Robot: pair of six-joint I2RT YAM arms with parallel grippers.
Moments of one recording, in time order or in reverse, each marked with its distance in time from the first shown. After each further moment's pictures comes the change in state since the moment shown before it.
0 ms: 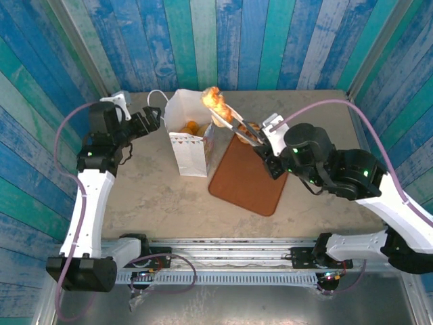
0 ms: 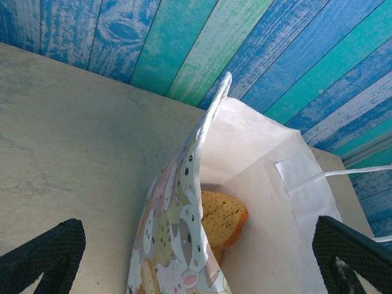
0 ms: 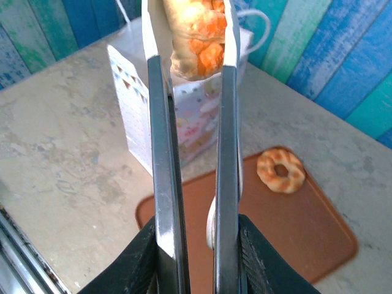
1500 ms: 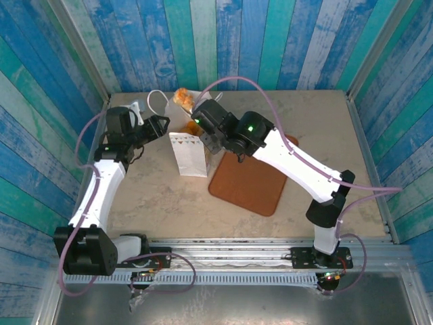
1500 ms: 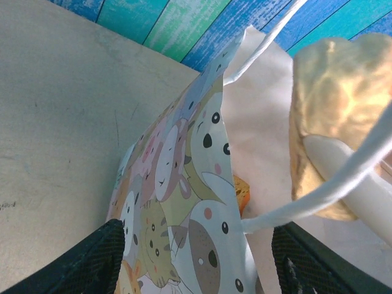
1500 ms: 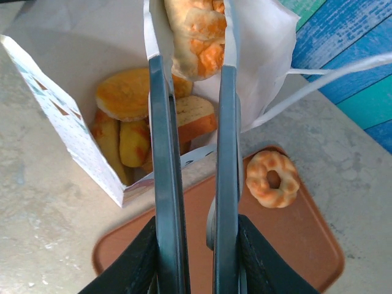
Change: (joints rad) left arm 0.000 0.113 -0.188 0.226 0.142 -0.078; right arm -0.039 0.717 0.557 -0.158 0.139 -0.016
